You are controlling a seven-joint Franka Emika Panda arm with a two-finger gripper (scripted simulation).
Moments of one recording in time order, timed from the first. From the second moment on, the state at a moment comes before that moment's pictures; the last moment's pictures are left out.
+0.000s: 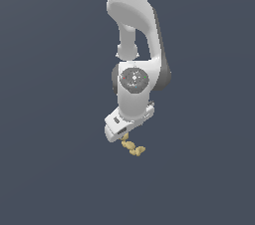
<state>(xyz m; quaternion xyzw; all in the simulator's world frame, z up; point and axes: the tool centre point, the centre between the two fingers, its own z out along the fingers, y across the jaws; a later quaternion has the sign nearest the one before) 0.077 0.012 0.111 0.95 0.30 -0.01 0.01</state>
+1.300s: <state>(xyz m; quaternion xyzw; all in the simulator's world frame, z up) 0.104 0.019 0.067 0.92 0.40 0.00 0.00</state>
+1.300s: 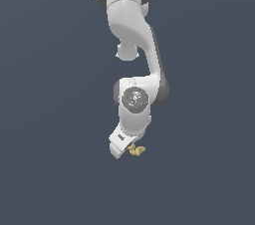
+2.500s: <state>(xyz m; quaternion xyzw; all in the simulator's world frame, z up) 0.104 0.018 0.043 0.92 0.40 0.00 0.00</state>
